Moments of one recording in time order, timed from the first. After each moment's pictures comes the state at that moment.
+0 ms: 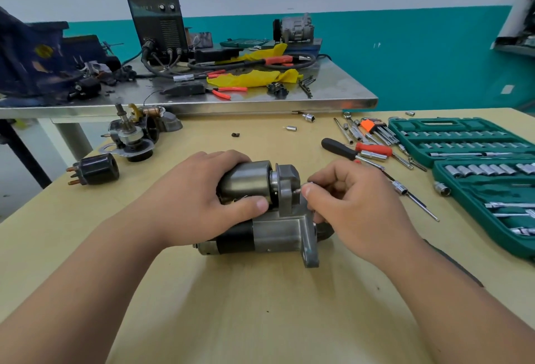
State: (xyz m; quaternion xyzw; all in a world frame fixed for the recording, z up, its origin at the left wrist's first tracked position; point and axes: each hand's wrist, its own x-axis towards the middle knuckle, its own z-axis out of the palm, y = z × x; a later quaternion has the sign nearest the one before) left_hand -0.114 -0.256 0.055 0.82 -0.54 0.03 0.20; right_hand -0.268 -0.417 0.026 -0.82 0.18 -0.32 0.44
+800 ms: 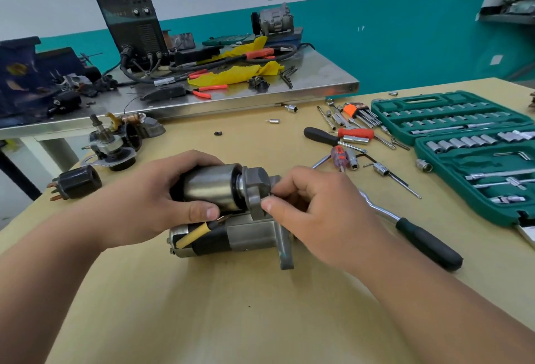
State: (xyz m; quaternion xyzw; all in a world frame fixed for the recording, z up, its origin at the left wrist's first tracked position) left_hand -0.096 -0.245 0.062 0.77 -0.54 -0.16 0.29; right_hand -0.278 -0.412 0.012 -0.85 0.13 -0.28 0.44
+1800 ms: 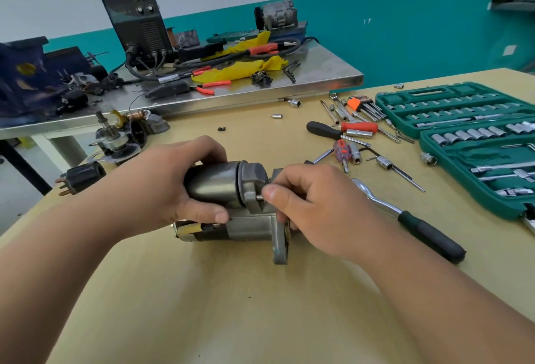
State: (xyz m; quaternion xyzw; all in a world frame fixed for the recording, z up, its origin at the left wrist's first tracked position) left_hand -0.118 -0.254 0.077 0.81 -0.57 -0.01 0.15; right_hand -0.278 -0.415 0.016 -0.87 0.11 -0.23 0.43
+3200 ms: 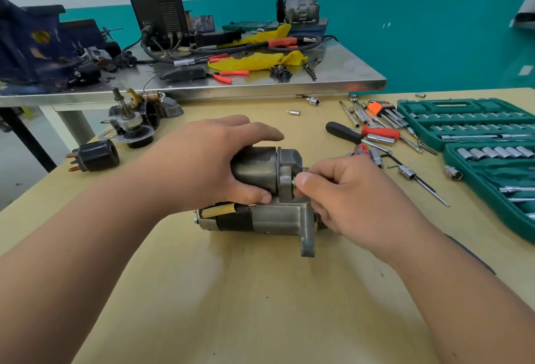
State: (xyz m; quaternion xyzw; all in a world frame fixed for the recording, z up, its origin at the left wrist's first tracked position) left_hand -0.117 -0.272 0.075 0.79 -0.59 0.06 0.12; right_hand -0.268 -0.417 0.025 -0.84 0.16 -0.18 0.49
